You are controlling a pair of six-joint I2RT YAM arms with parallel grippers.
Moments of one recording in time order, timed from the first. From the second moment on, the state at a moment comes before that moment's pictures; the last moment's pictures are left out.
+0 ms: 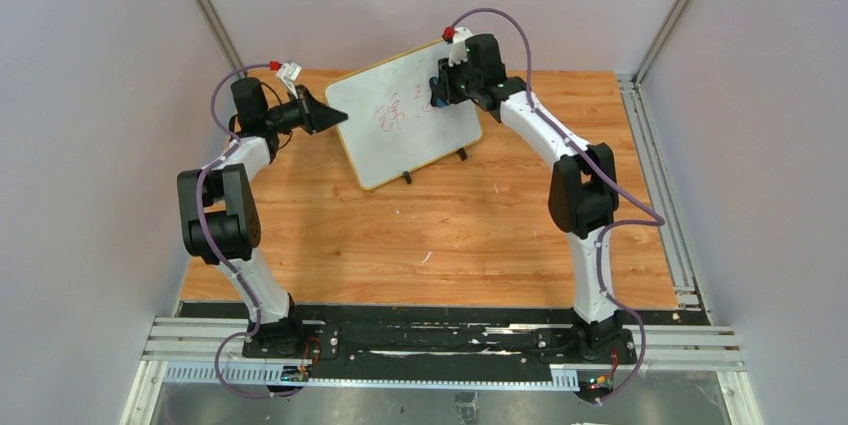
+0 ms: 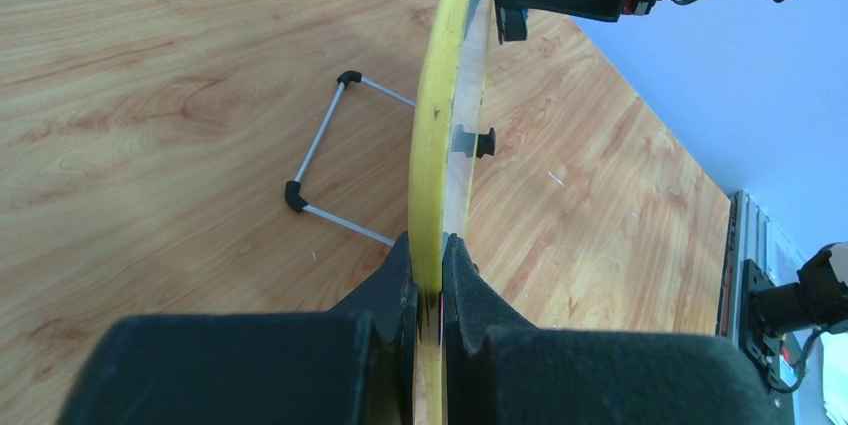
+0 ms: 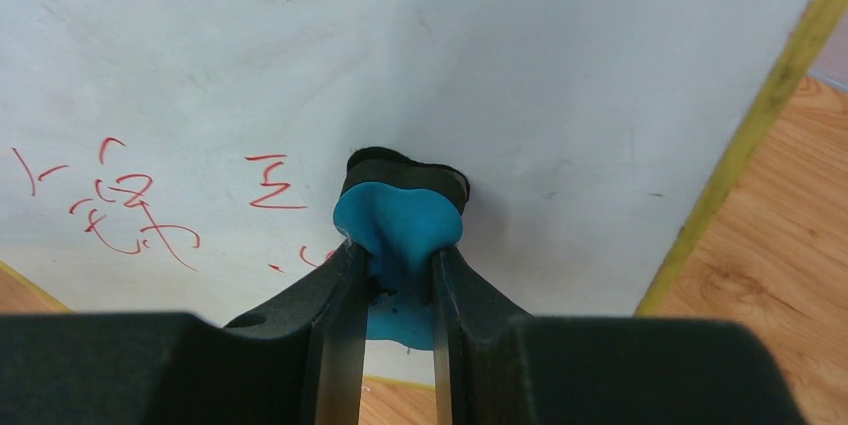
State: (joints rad) left arm 0.17 1.81 1.17 0.35 1.12 -0.25; right arm 0.44 2.17 1.96 -0.27 -0.23 0.07
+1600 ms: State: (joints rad) left arm 0.17 1.79 1.18 0.23 1.09 -0.17; right arm 0.48 2.17 1.94 -0.17 -0.05 -0.06
